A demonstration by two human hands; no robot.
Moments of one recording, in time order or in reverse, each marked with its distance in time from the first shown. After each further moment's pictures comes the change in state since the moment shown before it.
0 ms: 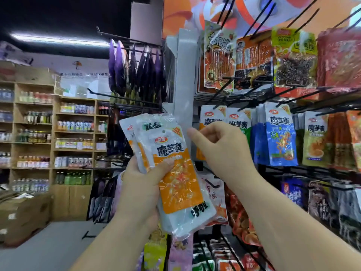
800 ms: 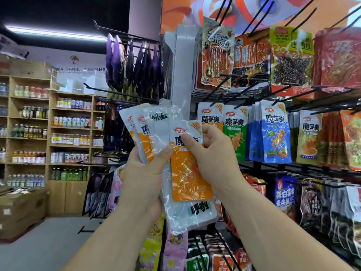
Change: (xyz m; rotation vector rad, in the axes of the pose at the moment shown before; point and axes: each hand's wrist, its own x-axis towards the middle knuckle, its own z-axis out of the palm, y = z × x) left_hand -0.003 0.003 0.018 -0.078 -0.019 0.034; right_hand -0.014 0.004 0.017 0.406 -0.080 0.111
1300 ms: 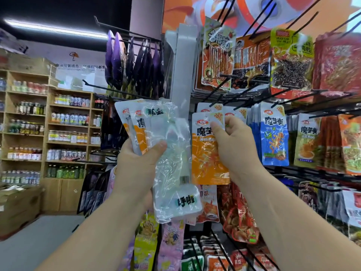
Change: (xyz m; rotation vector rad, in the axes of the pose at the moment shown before) left_hand 0.016 0.006 -0.005 0.119 0.083 0.036; right_hand 0.029 0.007 -0.036 -0.057 0.118 0.031
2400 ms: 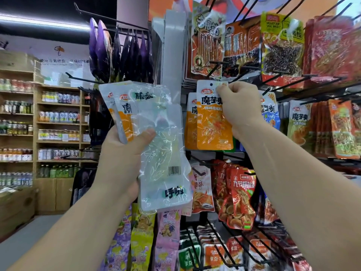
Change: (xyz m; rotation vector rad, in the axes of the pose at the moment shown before) left_hand 0.007 0.006 -0.007 0.039 -0.069 0.041; right_hand 0.067 -0.016 -0.019 -0.150 0.202 -0.077
